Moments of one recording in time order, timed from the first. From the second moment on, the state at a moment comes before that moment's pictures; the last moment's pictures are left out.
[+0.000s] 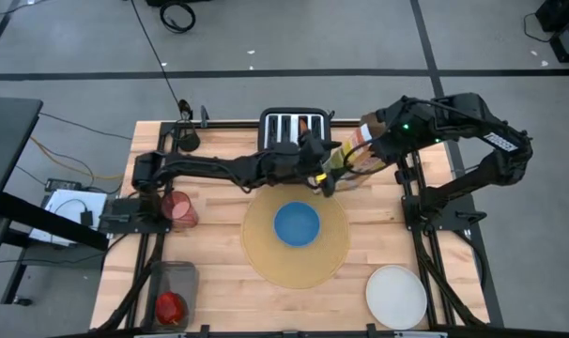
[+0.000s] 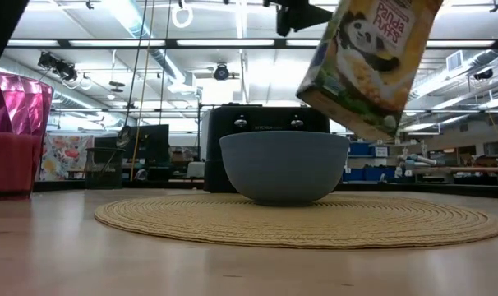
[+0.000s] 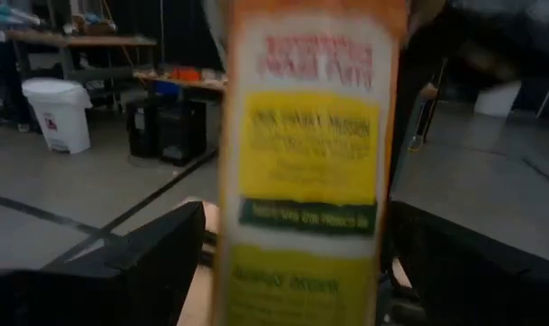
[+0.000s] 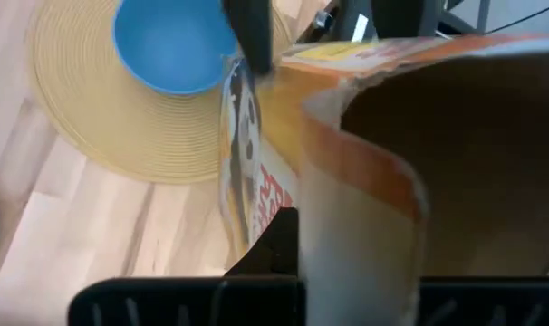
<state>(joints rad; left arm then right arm) 0.04 1.93 1.61 0.32 -0.27 -0.12 -0.13 1.26 1.81 -1.56 0.08 -0.47</state>
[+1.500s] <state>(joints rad) 0.05 1.86 1.64 -0.05 -0.26 -0.07 -0.03 1.17 1.88 -1.16 0.10 -0.42</state>
